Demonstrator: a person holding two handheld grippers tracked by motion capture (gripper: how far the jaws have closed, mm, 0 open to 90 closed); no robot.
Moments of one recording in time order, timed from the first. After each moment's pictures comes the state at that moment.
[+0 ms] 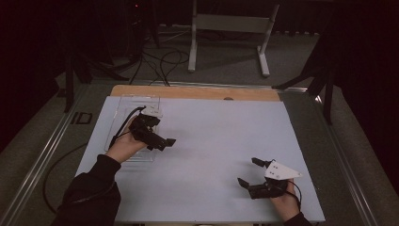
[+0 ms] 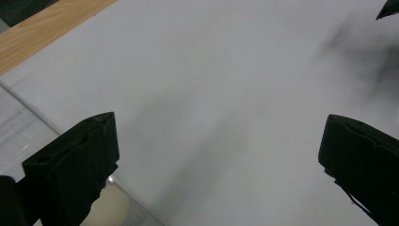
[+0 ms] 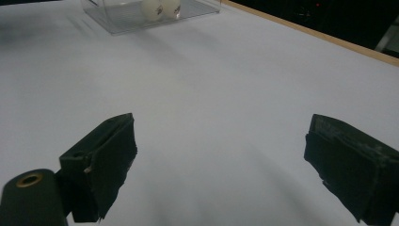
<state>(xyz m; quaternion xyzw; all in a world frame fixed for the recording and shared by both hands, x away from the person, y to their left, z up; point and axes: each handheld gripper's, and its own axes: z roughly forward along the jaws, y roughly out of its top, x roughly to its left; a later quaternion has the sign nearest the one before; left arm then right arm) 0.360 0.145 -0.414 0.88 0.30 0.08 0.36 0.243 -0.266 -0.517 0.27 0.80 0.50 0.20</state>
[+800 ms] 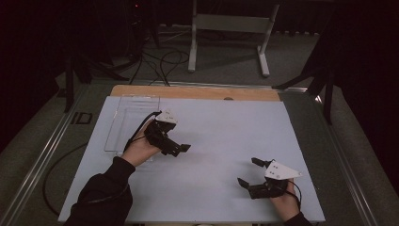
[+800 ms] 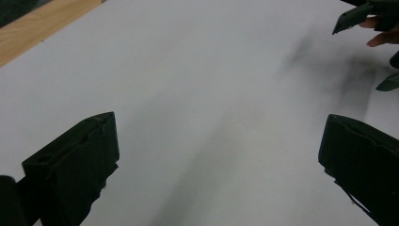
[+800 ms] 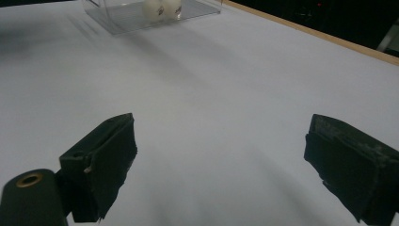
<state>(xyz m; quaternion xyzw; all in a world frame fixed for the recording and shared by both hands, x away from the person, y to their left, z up) 0.350 0.109 -0.423 0.88 0.26 0.06 0.39 0.243 -0.266 -0.517 0.27 0.80 0.50 0.20</state>
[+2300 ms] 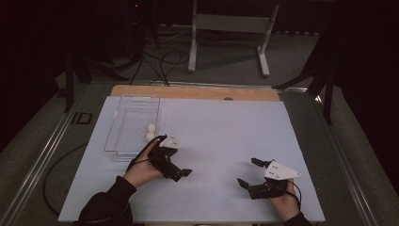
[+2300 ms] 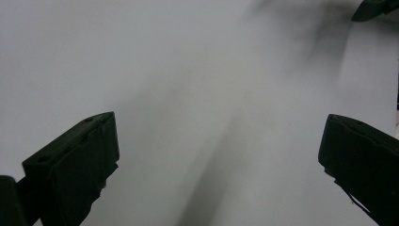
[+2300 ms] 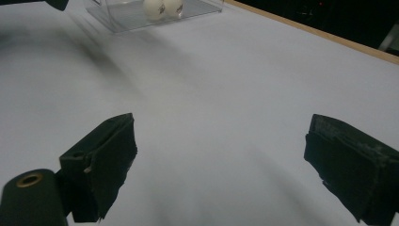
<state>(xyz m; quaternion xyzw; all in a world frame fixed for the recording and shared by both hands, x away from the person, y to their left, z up) 0.307 0.103 -0.469 0.90 0.24 0.03 0.37 0.242 -0.265 -0.517 0.27 0.80 0.50 0.20</state>
